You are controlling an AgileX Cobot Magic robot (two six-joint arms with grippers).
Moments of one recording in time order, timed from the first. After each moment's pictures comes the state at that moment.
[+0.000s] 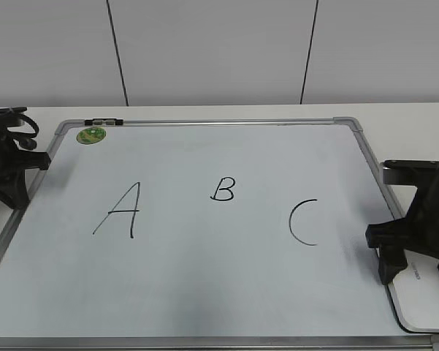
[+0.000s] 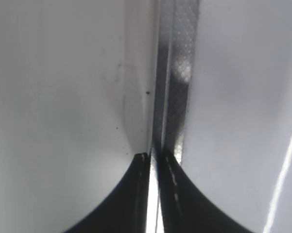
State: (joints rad) left arm 0.02 2.14 -1.46 -0.07 0.92 -0.06; right arm 0.18 1.74 -0.90 -0.02 0.81 0.27
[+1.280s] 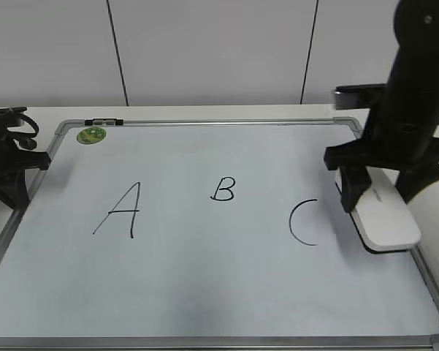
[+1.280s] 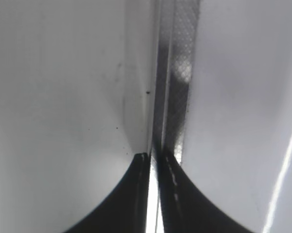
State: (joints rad) left arm 0.02 2.14 -1.46 -0.08 0.92 -0.06; right arm 0.27 1.79 -1.31 0.00 1.17 0.19
